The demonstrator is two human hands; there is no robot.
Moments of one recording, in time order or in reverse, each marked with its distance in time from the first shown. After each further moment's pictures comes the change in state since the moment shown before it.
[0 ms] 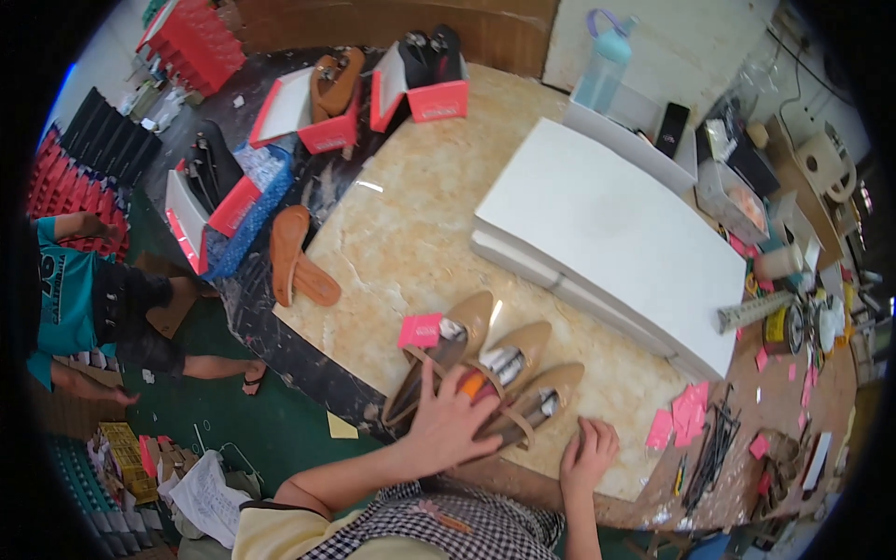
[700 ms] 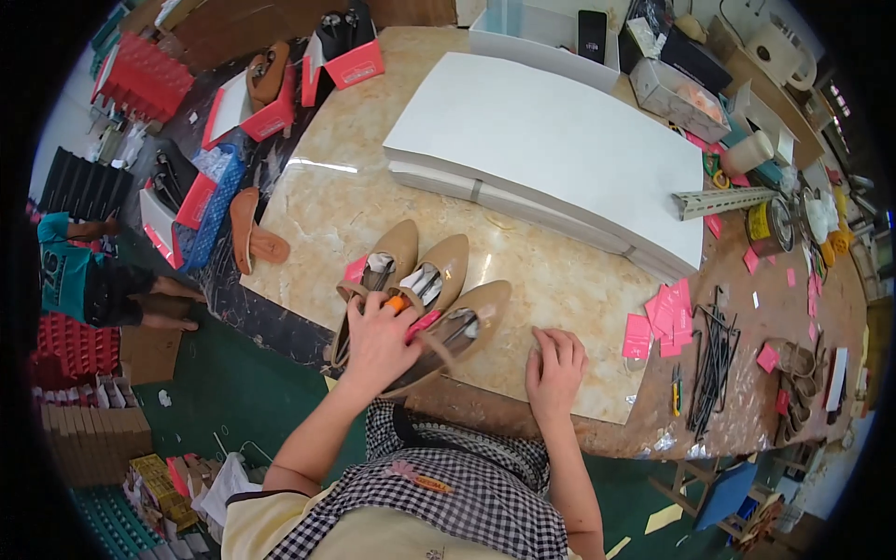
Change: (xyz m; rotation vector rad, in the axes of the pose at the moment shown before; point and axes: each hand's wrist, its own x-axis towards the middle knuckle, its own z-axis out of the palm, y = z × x) left_hand -0.007 0.013 0.007 0.242 0.121 -0.146; right_hand -0.005 0.007 -0.006 0.128 0.027 0.003
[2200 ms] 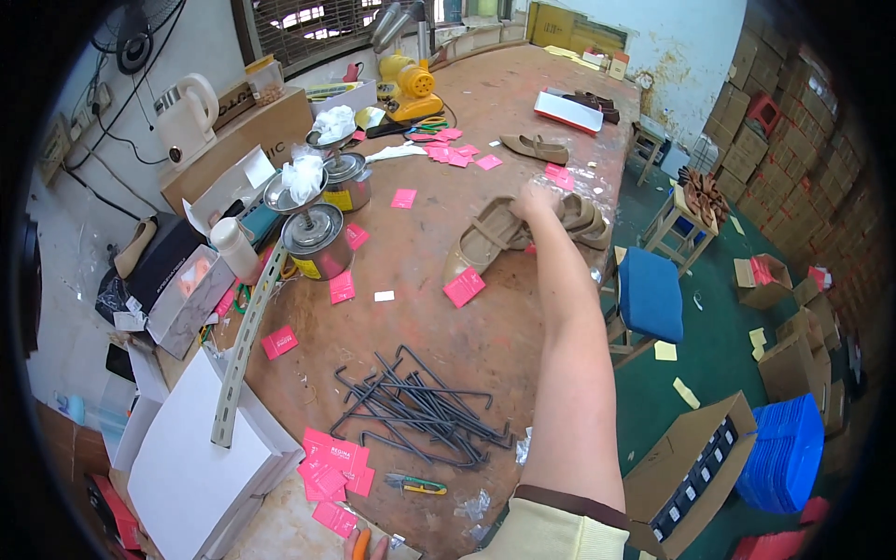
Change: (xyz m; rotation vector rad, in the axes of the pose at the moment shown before) left_hand 0.053 0.263 0.107 -0.389 -0.622 0.958; right_hand -0.004 0.596 -0.446 -0.695 0.101 1.316
